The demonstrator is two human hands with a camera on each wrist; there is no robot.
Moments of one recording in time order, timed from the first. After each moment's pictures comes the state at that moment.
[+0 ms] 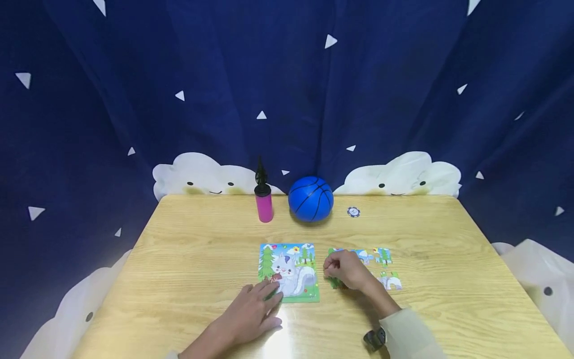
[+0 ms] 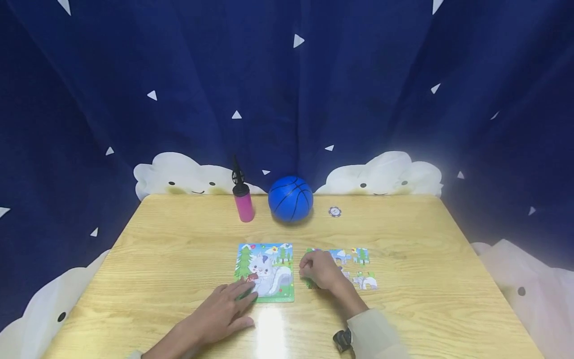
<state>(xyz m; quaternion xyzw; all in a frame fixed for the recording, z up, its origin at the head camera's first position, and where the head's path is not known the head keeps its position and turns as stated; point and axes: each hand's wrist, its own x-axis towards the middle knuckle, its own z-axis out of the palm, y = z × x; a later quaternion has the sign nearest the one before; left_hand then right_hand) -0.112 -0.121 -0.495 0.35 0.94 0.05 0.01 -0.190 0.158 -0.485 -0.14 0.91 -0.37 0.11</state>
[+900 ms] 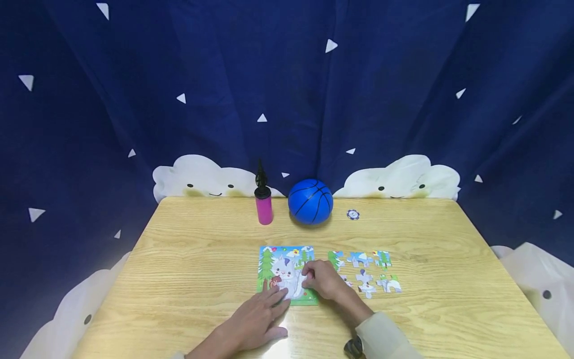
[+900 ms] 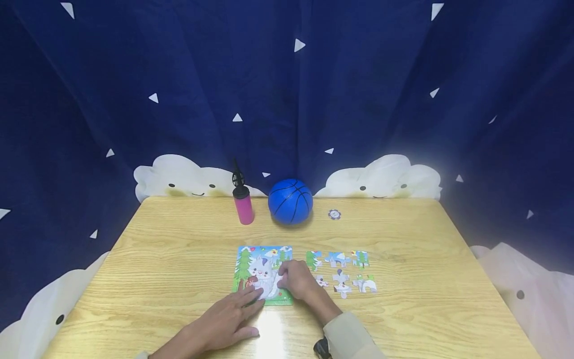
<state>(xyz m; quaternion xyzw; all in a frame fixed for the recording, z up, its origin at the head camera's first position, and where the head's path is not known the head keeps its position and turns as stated) -0.109 -0.112 -0.503 0.39 0.92 0.05 0.02 -0.182 0.108 -0.497 -0.18 0.91 -0.36 0.09</state>
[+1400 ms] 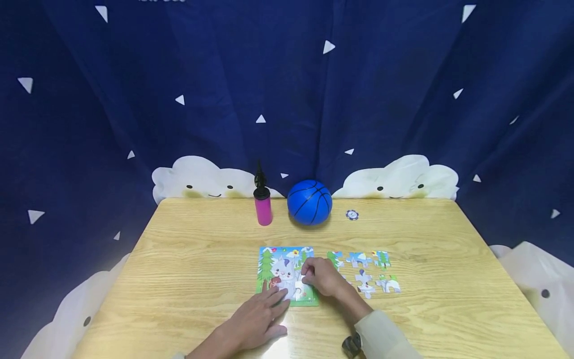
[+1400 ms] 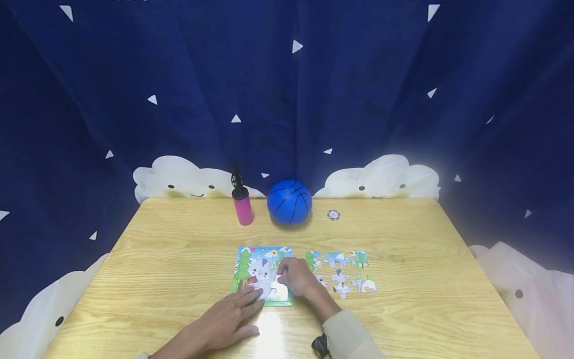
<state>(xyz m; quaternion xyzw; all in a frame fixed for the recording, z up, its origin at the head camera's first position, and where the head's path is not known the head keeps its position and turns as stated) -0.110 -0.111 -0.503 0.40 0.92 0.05 0.01 -0.188 0.109 -0.499 -0.17 0.91 -0.37 0.10</state>
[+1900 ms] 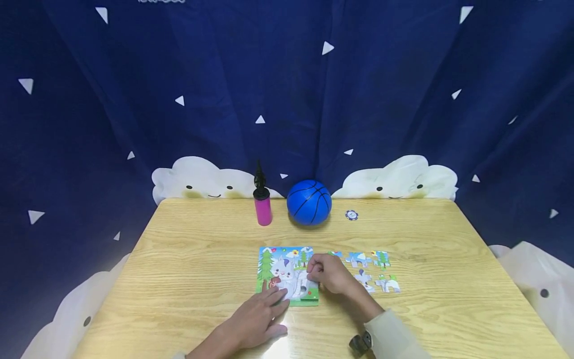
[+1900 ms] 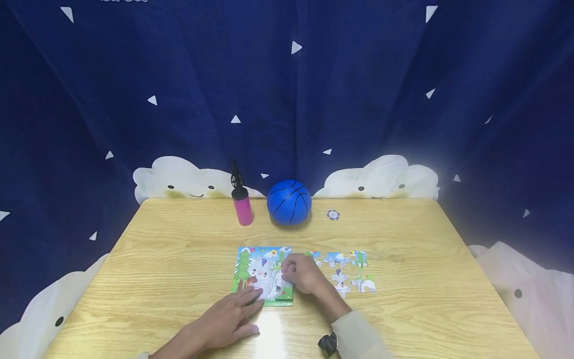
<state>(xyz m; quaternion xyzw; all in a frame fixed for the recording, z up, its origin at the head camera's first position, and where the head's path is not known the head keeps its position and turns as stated) -0.111 -0.110 -0.503 0.39 0.92 0.06 0.00 -0.184 0.124 -0.478 -0.16 0.89 -0.42 0.11</state>
